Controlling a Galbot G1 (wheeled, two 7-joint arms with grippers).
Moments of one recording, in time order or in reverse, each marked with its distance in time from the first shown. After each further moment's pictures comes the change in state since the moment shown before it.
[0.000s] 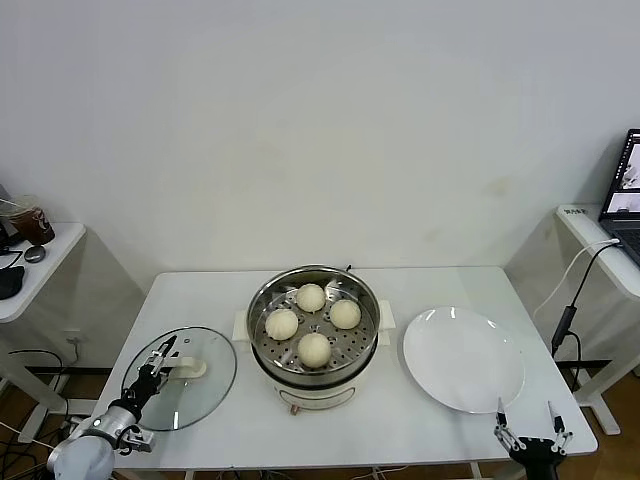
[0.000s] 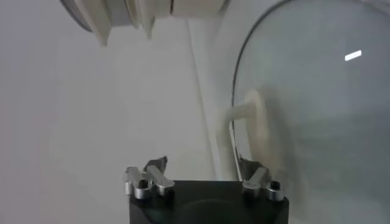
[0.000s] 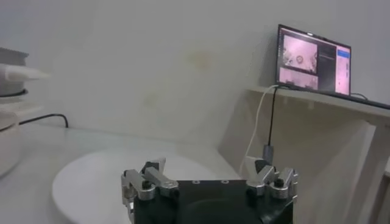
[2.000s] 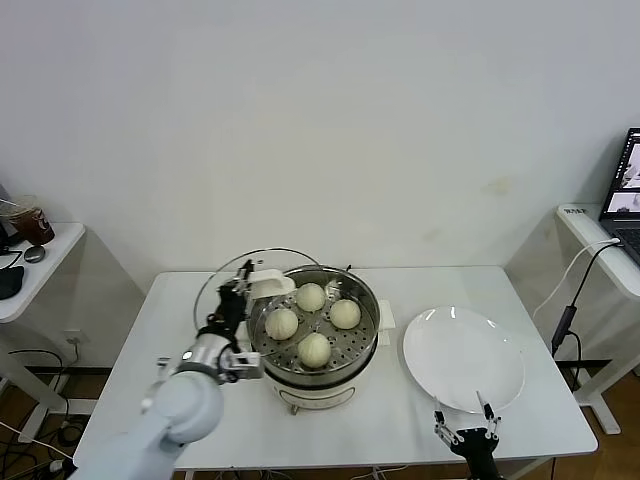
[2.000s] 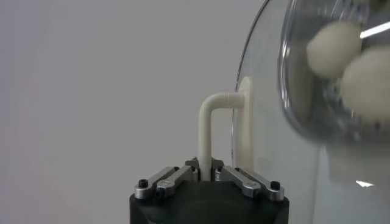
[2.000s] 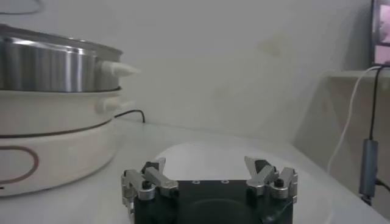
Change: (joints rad) left arm -0.268 0.135 0.632 -0.713 -0.409 0.899 0.418; right arm 0.076 -0.009 -0.164 -0.097 -0.066 0.005 -0.088
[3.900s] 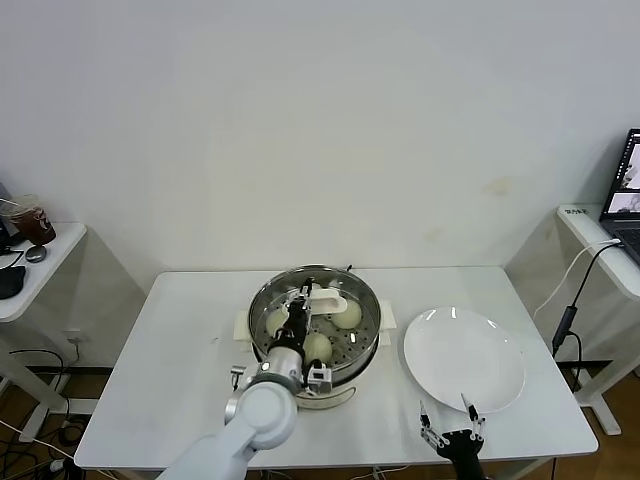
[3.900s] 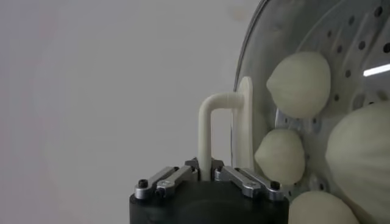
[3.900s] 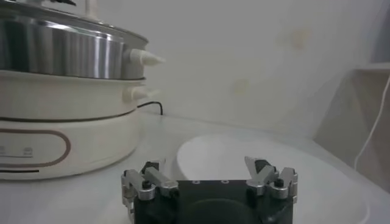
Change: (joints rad) left arm -0.057 -0.223 0.189 0.146 0.247 0.041 0.065; right arm -0.004 0.008 -0.042 -0.004 -0.031 -0.005 -0.002
